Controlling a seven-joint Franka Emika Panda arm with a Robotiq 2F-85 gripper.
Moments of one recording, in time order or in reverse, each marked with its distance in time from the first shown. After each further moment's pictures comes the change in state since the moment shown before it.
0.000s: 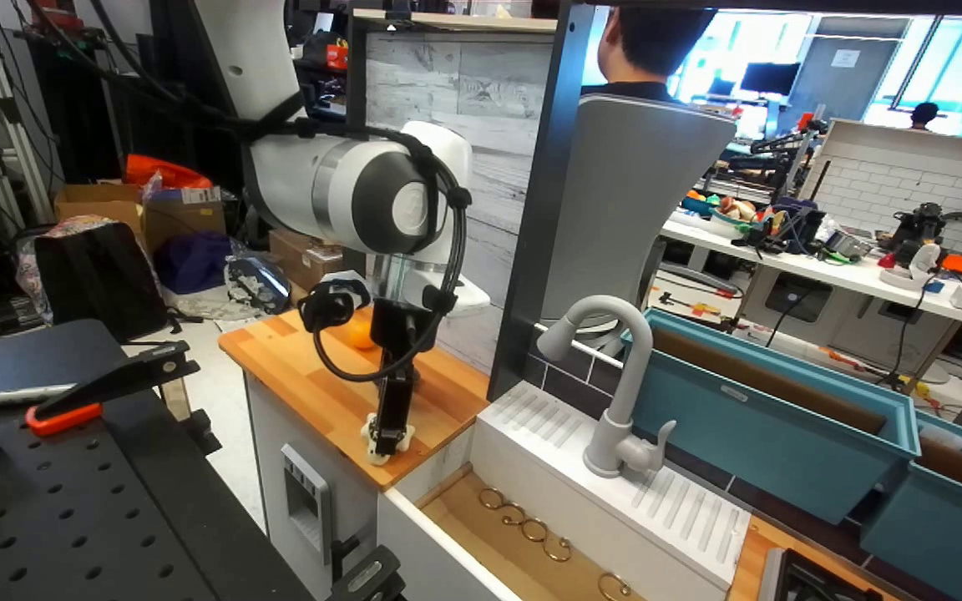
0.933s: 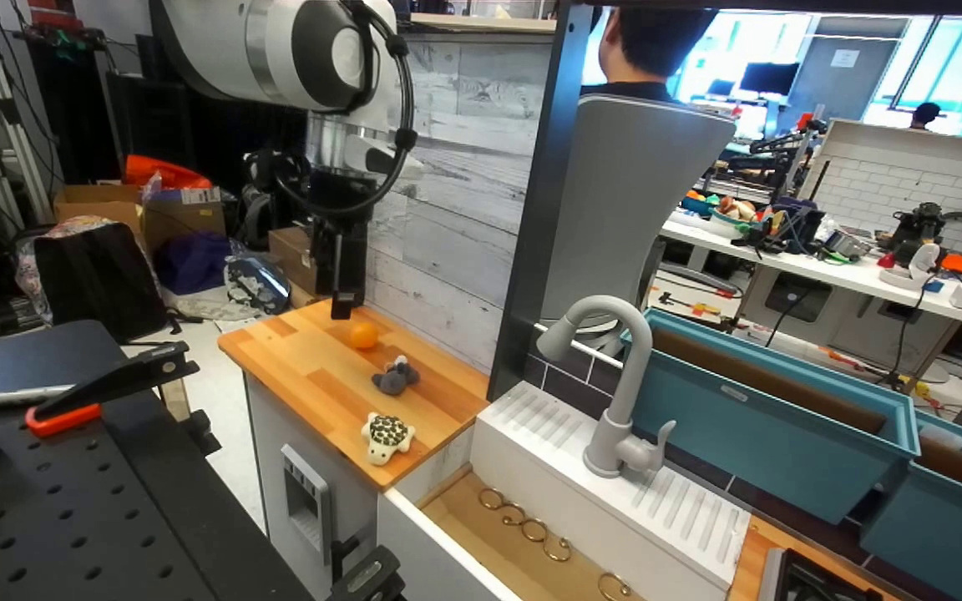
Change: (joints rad) arm 0.085 -0.230 0.111 -0.035 -0.102 -0.130 -0.103
